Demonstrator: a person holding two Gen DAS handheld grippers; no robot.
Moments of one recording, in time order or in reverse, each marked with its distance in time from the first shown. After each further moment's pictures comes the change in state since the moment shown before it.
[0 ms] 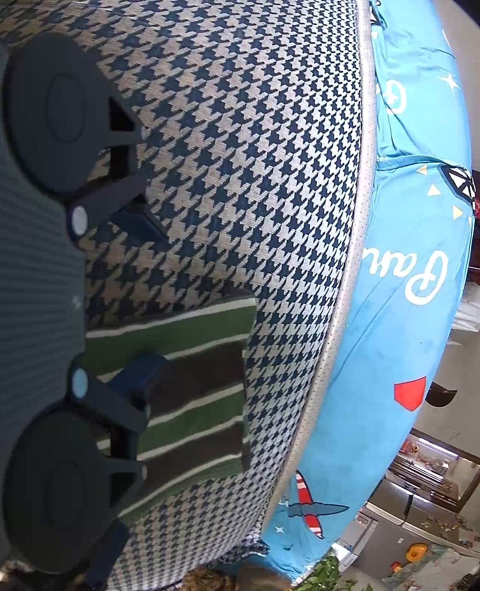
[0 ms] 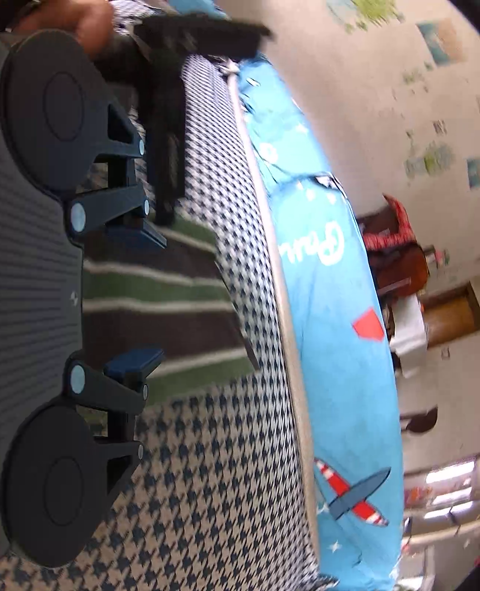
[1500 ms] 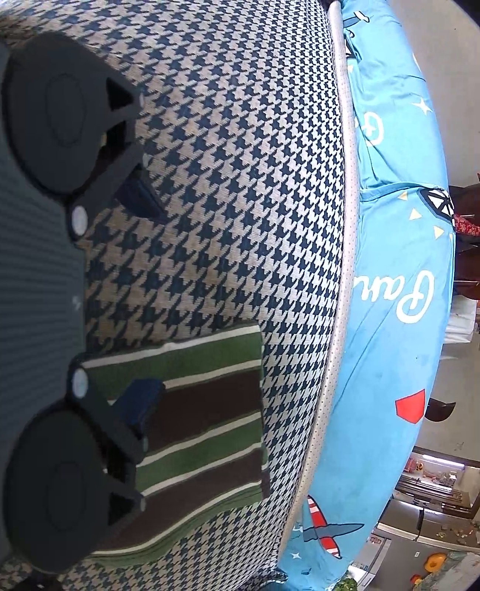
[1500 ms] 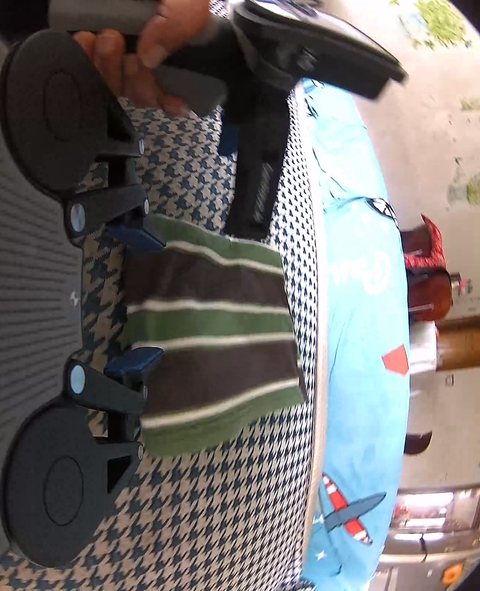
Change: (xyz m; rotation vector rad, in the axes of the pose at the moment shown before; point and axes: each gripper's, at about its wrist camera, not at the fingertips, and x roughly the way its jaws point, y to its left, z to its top) left arm -0.025 -0.005 -0.026 0.058 -0.043 0.140; right arm 0.003 0.028 -0.038 -0.126 0.056 -0.096
